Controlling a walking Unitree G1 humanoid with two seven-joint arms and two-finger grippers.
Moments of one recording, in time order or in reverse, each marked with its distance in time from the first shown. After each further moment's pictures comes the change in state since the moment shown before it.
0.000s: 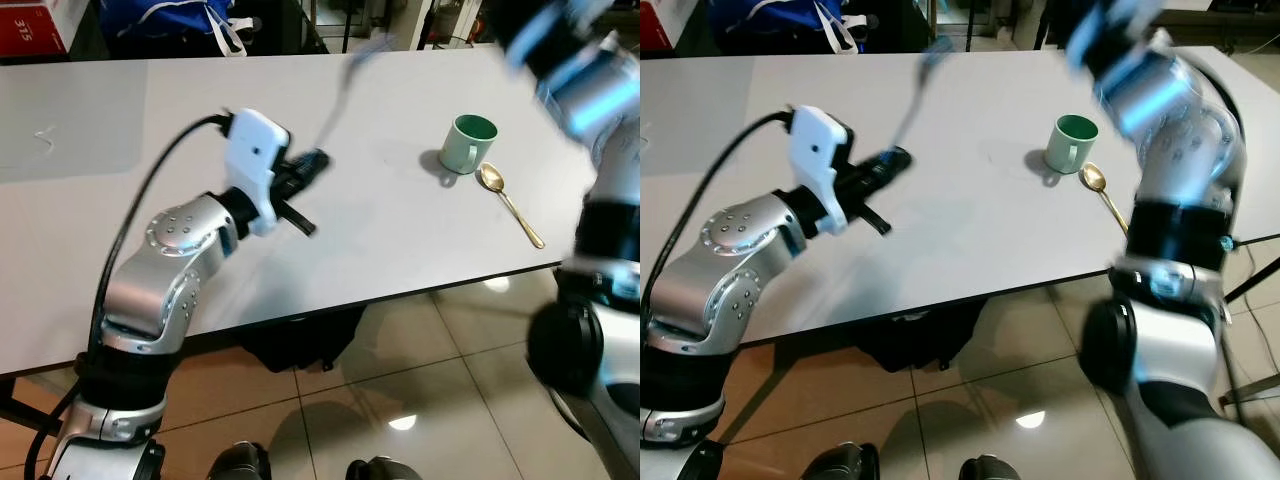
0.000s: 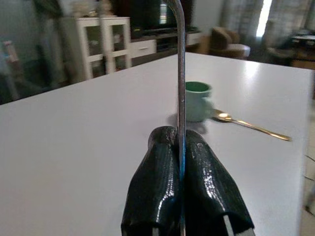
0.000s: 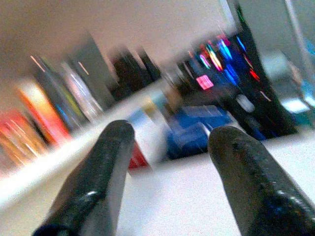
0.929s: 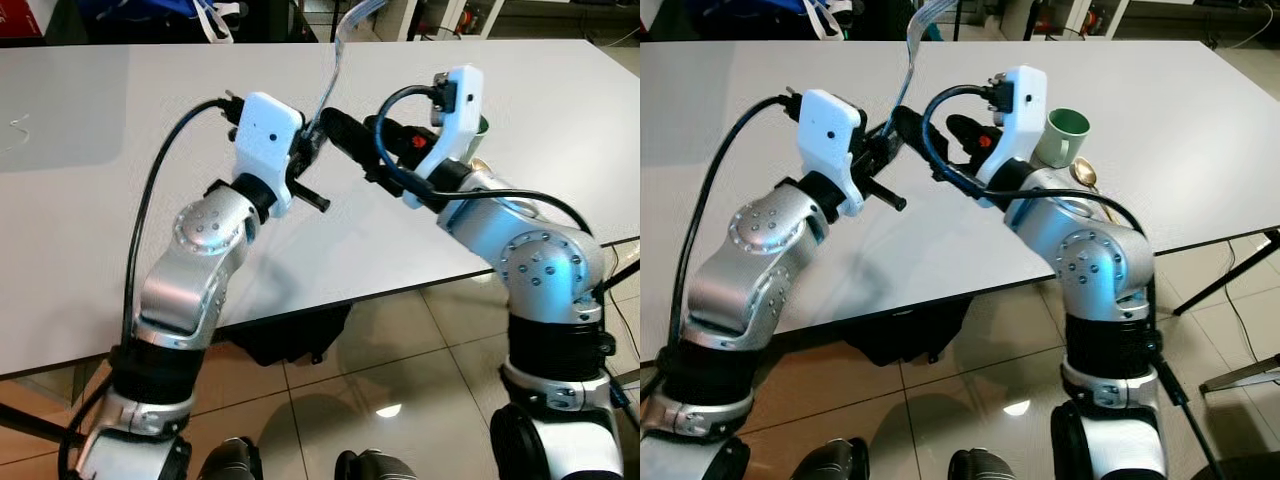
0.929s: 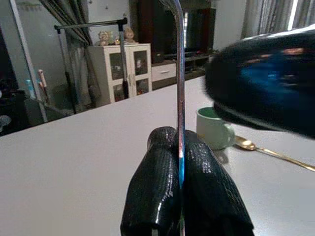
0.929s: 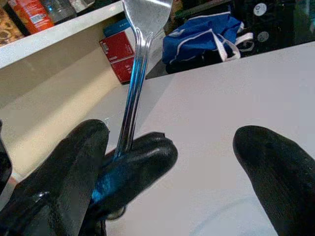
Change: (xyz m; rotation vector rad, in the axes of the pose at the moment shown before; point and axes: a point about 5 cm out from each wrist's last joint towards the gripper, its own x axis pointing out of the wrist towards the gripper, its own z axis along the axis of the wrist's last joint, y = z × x) left arm 0.017 -0.014 0.011 0.087 -0.113 0.113; right arm -0.023 0.045 -0.102 -0.023 0.231 0.061
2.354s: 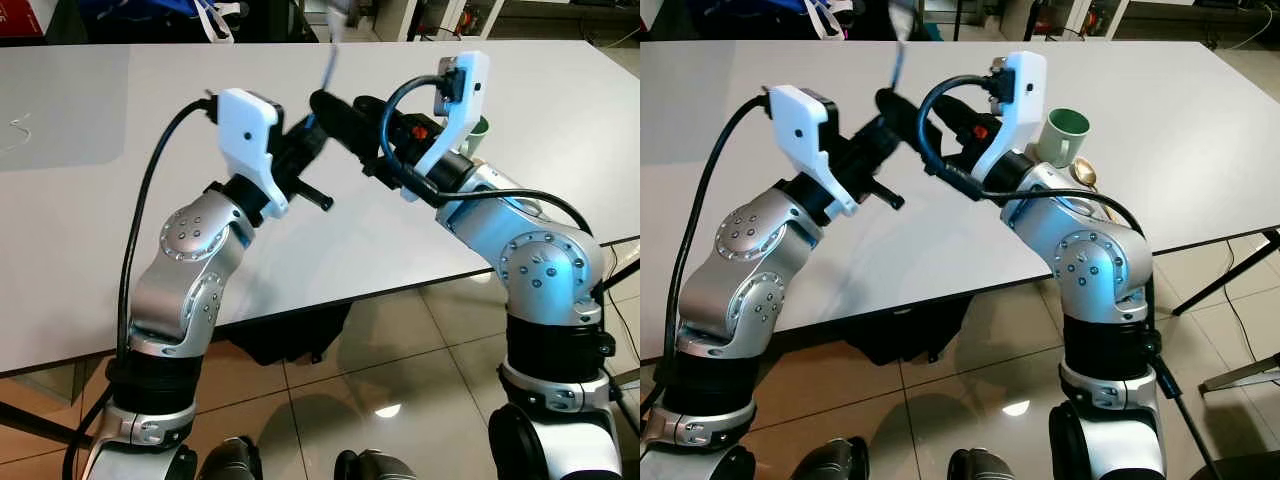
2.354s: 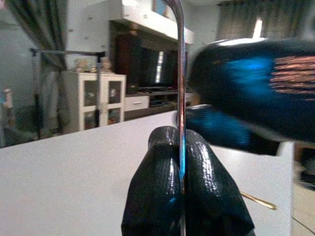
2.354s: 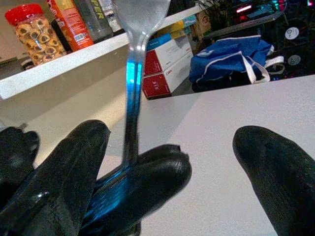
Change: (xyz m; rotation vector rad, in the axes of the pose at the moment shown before) left arm -0.009 -0.004 0.011 -0.133 -0.159 -0.117; right arm 0.000 0.011 0.008 -0.007 -0.070 0.122
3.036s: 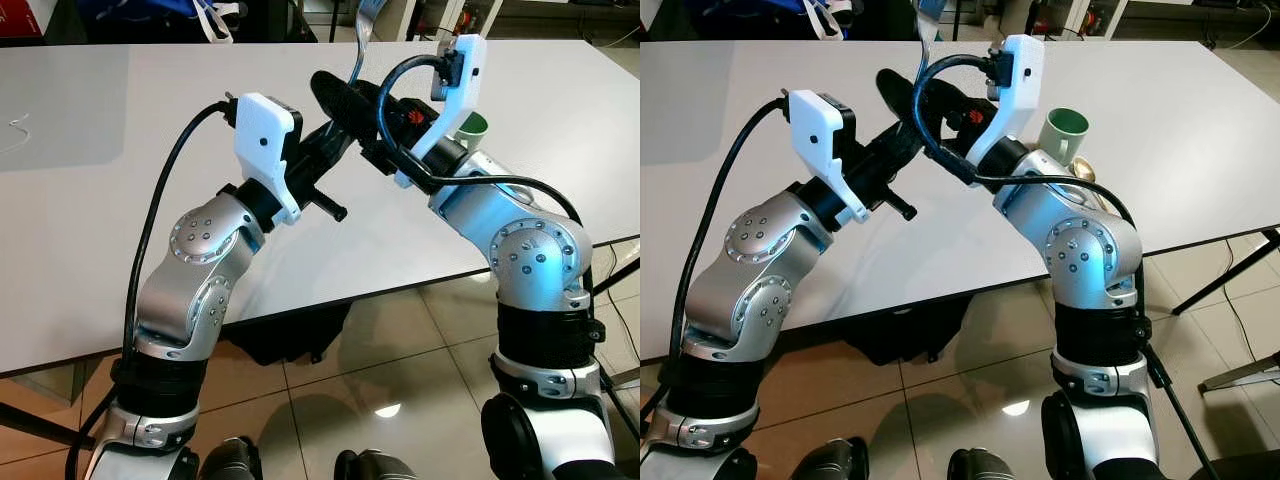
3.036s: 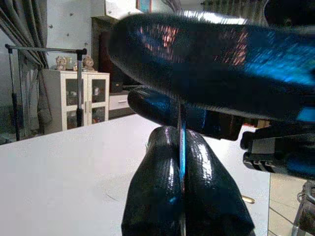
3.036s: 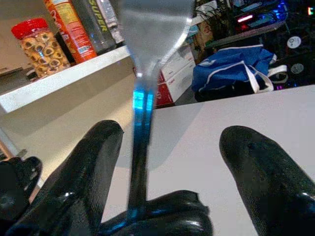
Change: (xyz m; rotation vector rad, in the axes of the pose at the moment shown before) left arm 0.003 -0.008 -0.001 -0.025 0.007 -0.050; right arm 0.010 0.000 0.006 0.014 -0.035 0.010
